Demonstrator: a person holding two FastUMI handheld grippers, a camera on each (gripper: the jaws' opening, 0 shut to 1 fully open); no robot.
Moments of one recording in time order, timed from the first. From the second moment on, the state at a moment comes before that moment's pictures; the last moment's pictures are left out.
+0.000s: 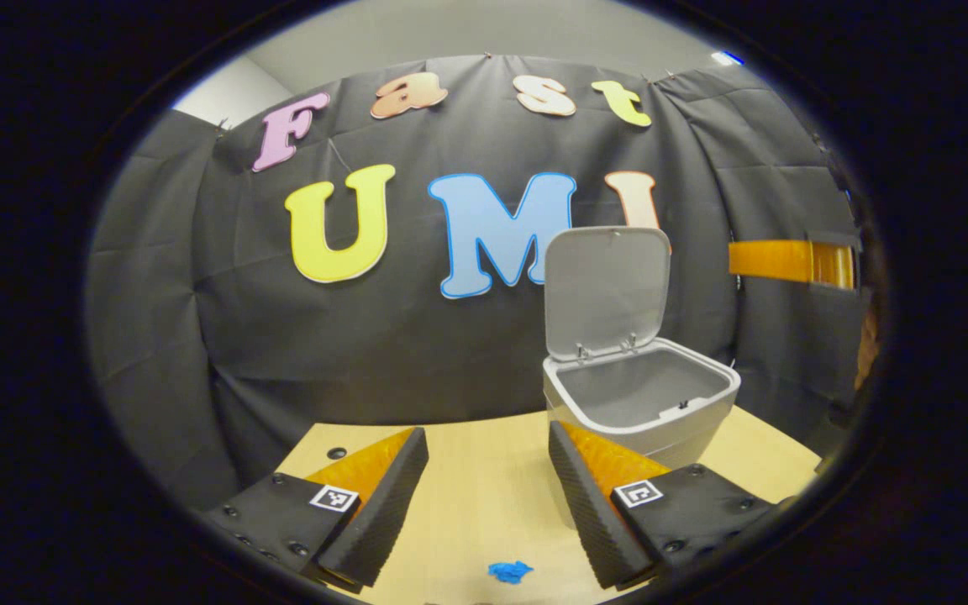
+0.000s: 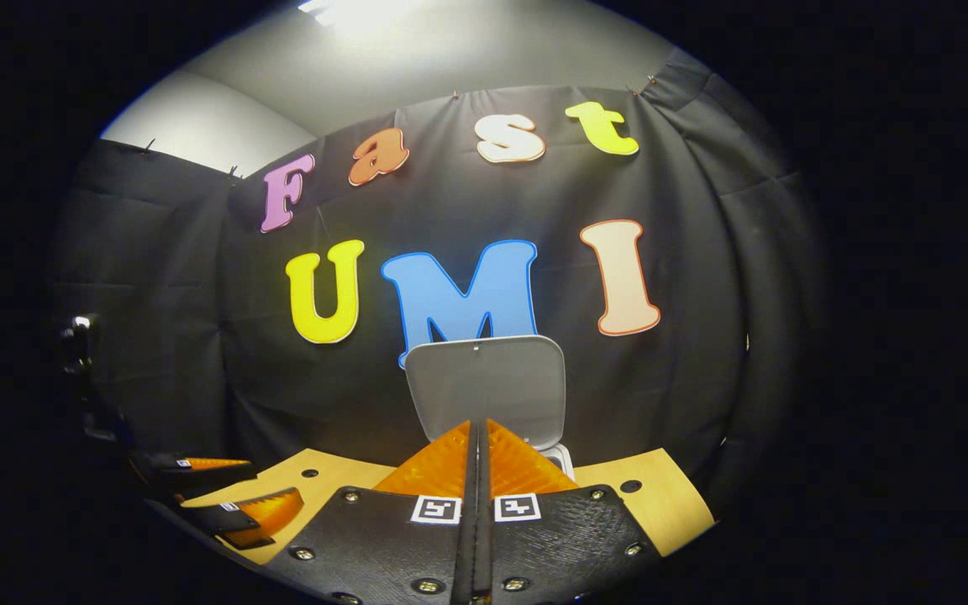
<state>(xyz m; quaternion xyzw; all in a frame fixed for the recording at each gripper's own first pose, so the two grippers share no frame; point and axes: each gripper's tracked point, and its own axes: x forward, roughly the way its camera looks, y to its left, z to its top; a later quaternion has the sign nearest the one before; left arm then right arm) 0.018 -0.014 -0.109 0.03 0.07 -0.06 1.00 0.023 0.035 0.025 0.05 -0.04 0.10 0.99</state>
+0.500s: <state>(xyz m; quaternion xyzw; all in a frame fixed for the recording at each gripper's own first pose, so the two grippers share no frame) 0.017 -0.009 -0.249 0.01 0.19 -0.07 0.98 0.009 0.027 0.023 0.04 -0.04 0.08 0.99</state>
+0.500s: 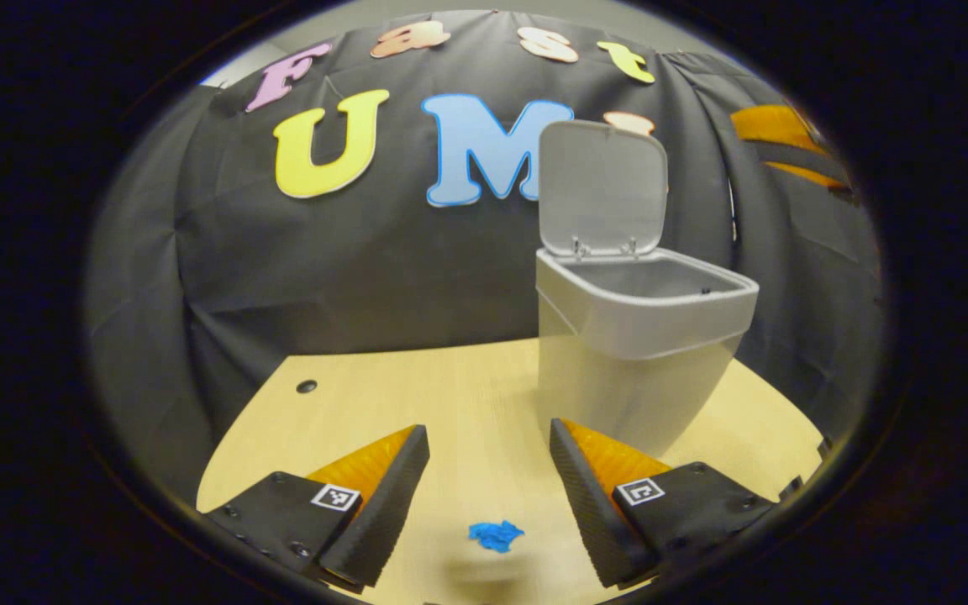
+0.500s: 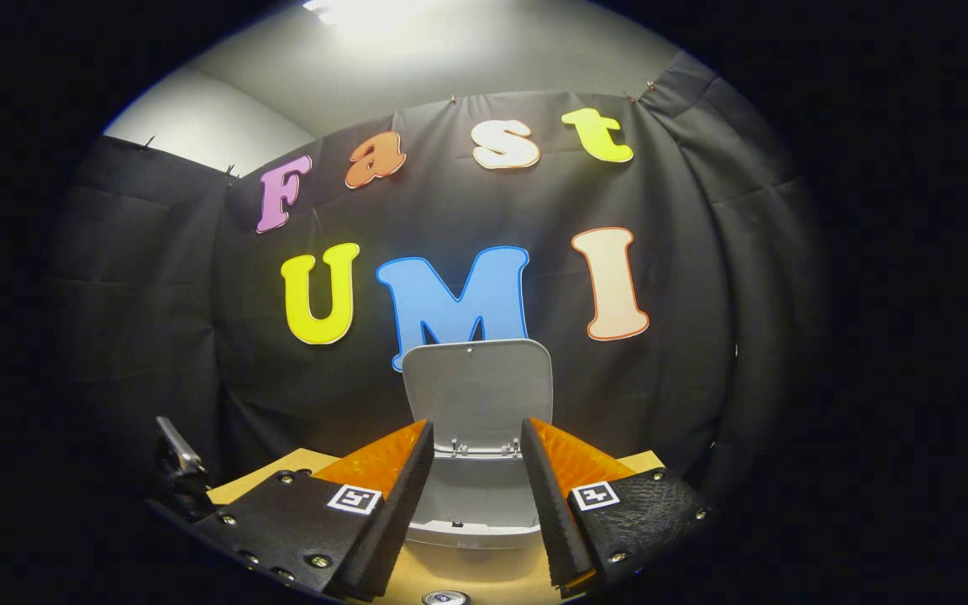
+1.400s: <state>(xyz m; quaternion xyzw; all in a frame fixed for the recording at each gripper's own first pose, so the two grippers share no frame) -0.003 0.008 -0.412 -0.01 0.38 -0.05 0.93 -0.005 -0.016 0.006 0.05 -0.02 0.02 1.00</state>
